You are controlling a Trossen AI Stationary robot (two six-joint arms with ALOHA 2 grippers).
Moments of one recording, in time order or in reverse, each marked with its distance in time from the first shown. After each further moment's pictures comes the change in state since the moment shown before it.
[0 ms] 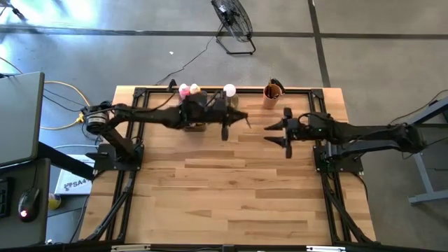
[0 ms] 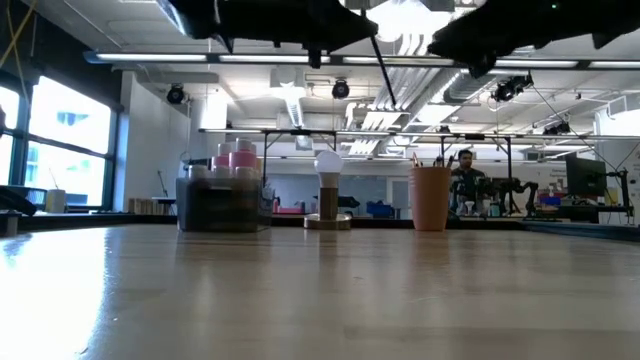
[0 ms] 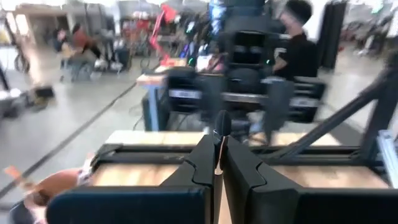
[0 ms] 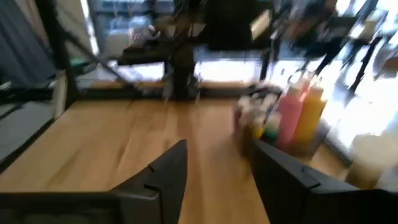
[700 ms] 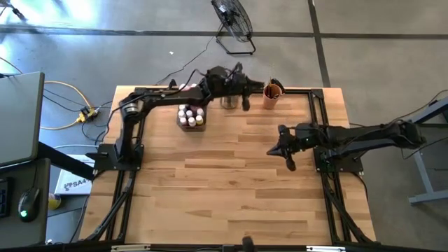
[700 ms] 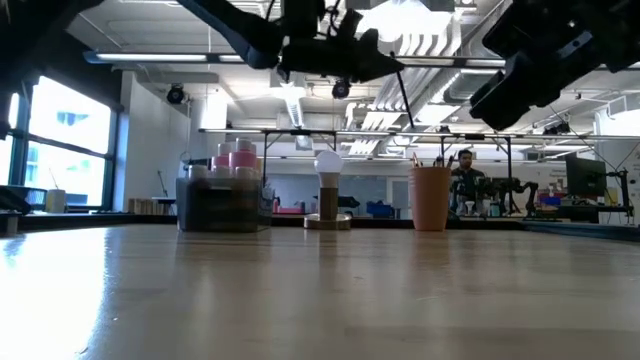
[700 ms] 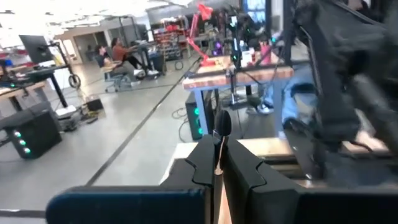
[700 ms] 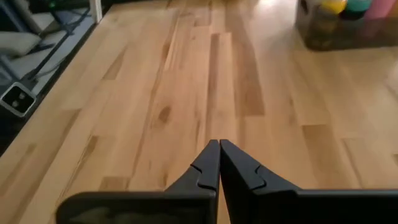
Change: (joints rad) left arm 0.212 0.335 0.473 -0.151 0.083 0.169; right arm 0.045 0.016 -0.072 -0.311 -0.152 0.105
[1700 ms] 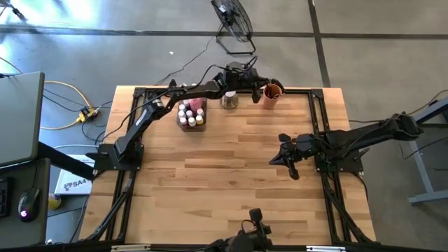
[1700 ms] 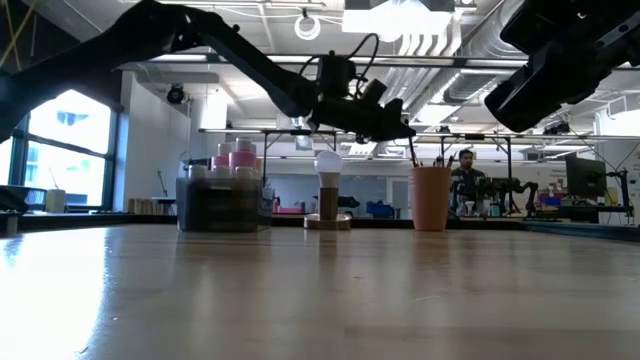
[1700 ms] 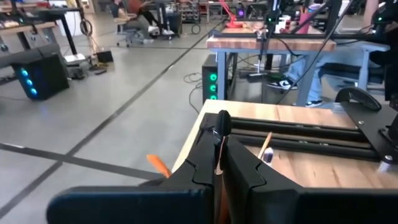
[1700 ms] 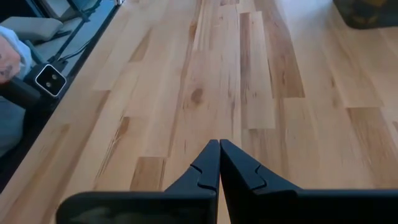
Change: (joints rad) left arm 0.120 0.413 0.419 -0.135 0.025 -0.097; right arm 0.212 0.000 -0.017 -0.029 0.108 0.111
